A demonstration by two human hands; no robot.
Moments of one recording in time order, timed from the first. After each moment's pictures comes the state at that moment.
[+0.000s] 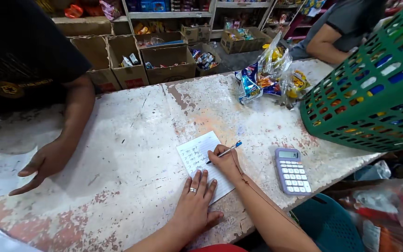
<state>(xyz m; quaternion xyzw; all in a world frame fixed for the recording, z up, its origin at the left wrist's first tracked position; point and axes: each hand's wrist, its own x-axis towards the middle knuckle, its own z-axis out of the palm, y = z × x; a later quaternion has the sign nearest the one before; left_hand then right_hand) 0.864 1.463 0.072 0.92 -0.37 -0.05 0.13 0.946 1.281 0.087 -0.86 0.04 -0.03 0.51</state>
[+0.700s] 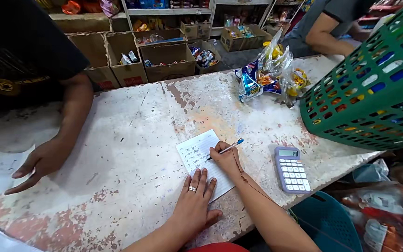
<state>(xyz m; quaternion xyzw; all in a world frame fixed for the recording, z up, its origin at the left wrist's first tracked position) 0.863 1.463 0.070 0.92 -0.37 -0.03 0.15 0.947 1.282 0.092 -0.87 0.08 -0.04 0.49</state>
